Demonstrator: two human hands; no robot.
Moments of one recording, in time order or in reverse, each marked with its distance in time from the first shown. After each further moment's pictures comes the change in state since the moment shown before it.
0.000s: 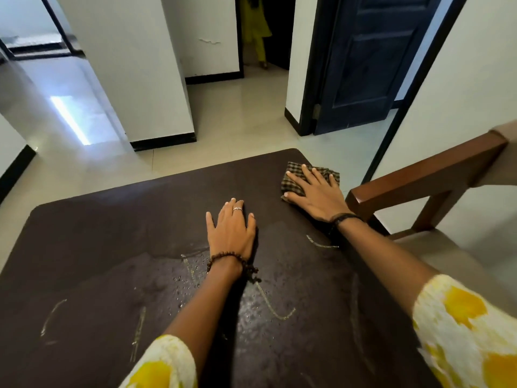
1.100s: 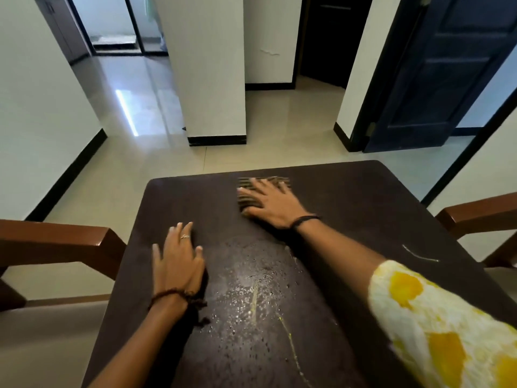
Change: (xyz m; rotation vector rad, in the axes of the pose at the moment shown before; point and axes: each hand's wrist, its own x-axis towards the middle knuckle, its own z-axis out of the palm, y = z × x) left_hand -0.084 -0.214 -0.116 -0.029 0.159 -0.284; right_hand 0.018 -0.255 0.031 -0.027 -0.116 -0.479
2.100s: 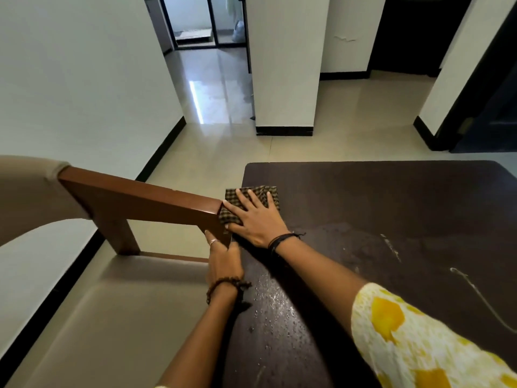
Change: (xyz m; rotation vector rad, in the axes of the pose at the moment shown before) left_hand -0.027 -0.078 -0.050 -0.456 0.076 -0.617; right_hand 0.035 -0.219 0.046 -0.056 0.007 -0.267
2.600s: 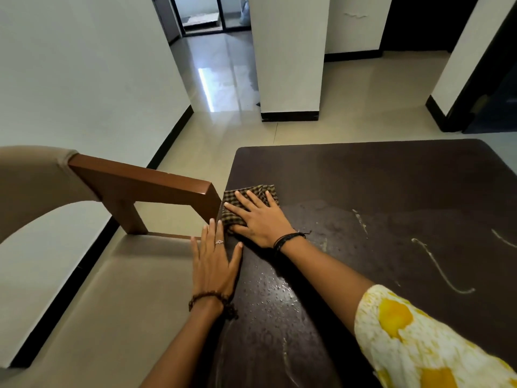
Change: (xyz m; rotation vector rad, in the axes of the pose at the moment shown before) left_hand -0.061 -0.031 -0.002 0.686 0.076 0.544; right_hand -0.075 0.017 -0.005 0.051 -0.016 -0.087
